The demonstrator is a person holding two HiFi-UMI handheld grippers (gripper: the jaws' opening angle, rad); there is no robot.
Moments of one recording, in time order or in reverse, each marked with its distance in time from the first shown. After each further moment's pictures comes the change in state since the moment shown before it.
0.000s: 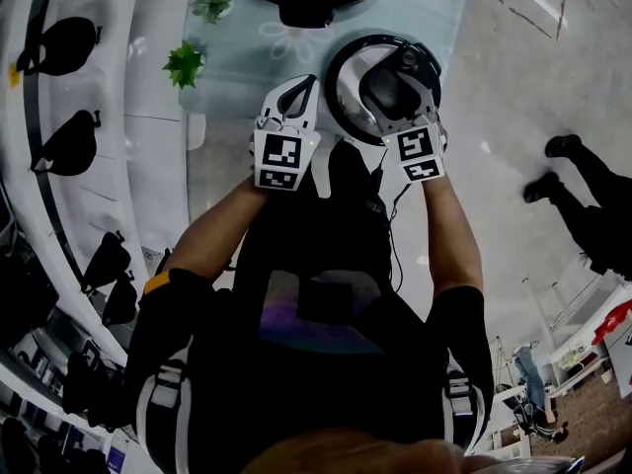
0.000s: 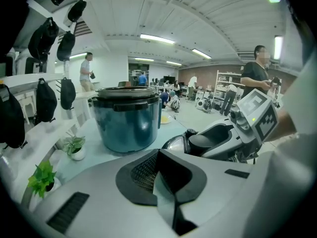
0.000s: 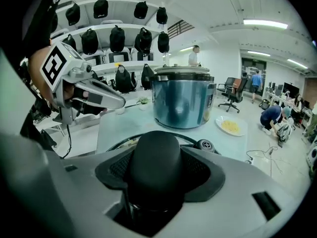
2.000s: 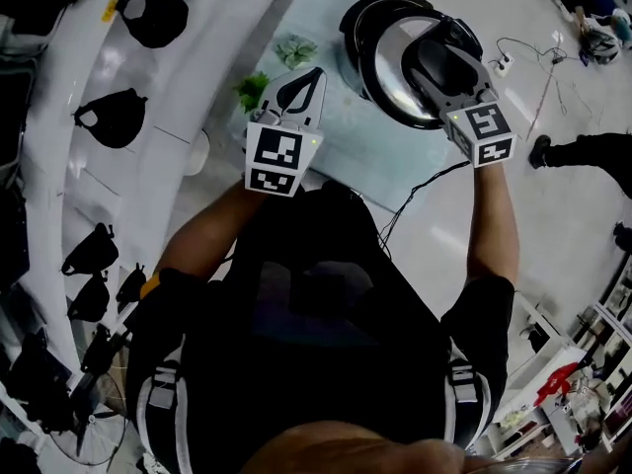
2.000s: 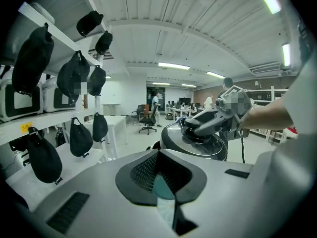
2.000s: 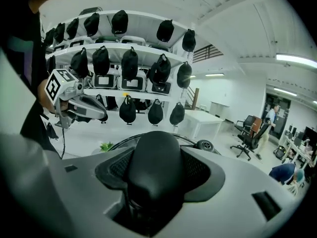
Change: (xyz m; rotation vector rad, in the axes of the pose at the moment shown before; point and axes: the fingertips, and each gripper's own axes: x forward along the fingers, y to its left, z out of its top) left arm -0.127 0.160 0.168 -0.072 -0.252 0.184; right arm -0.013 -0.054 0.317 -0.305 -0.179 0.091
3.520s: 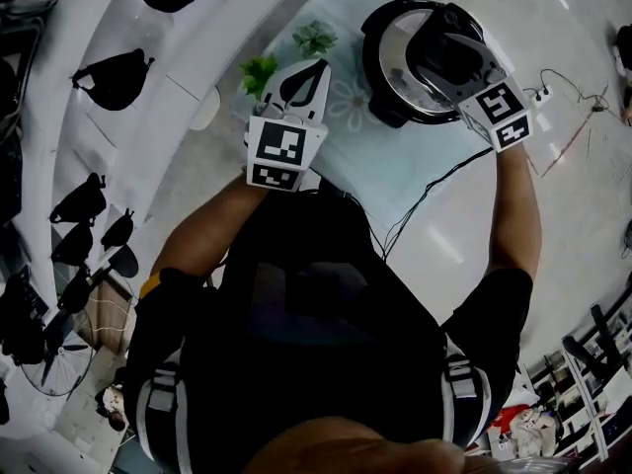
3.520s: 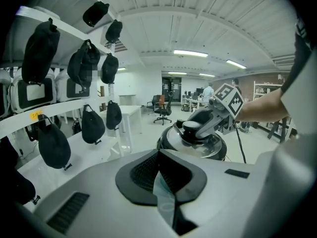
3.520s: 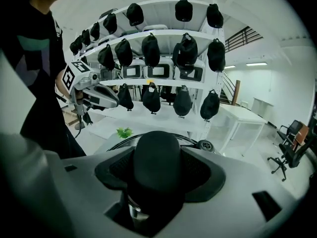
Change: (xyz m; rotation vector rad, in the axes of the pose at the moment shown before) left arm 0.050 0.028 -0.033 -0.082 0.127 0.196; right arm 0.105 -0.019 -0.034 -0.192 0.053 0.447
